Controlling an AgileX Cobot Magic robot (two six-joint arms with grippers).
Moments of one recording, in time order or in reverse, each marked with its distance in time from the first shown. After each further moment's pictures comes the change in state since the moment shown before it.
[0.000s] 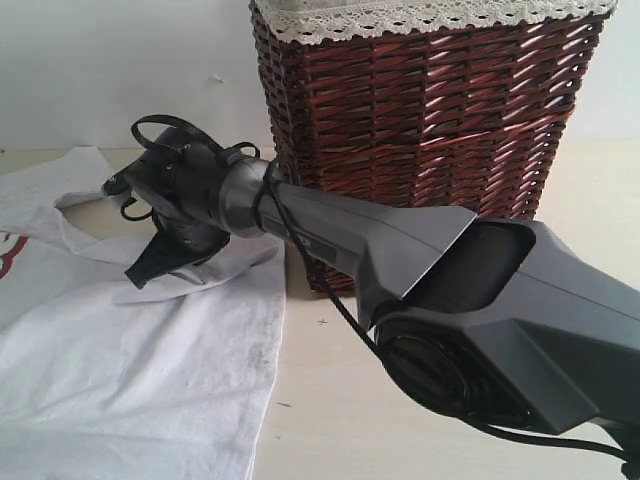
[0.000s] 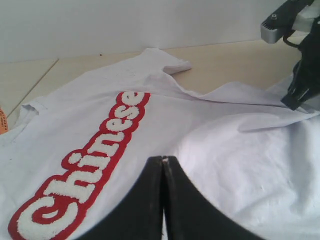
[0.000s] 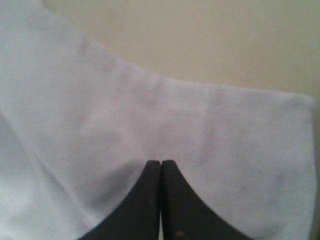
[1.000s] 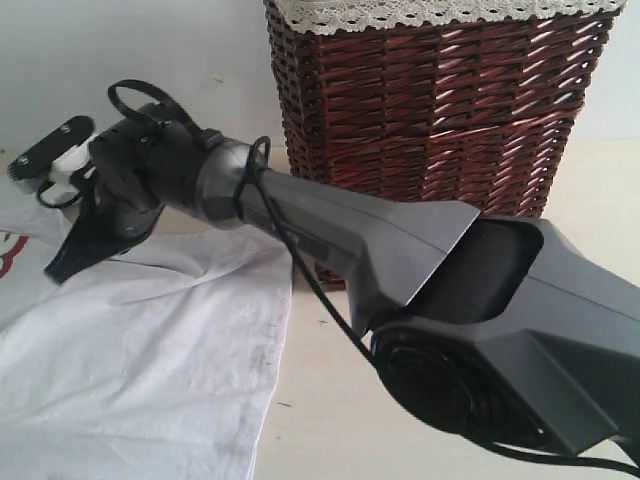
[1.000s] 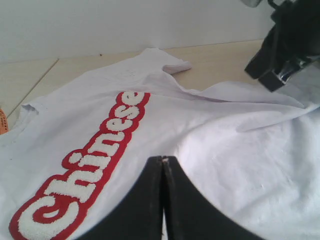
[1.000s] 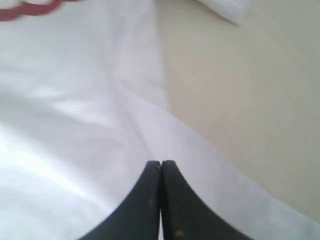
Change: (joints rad) left arm 0.000 0.000 0.000 0.000 0.000 0.000; right arm 0.038 -0.041 -0.029 0.224 -0.200 -0.314
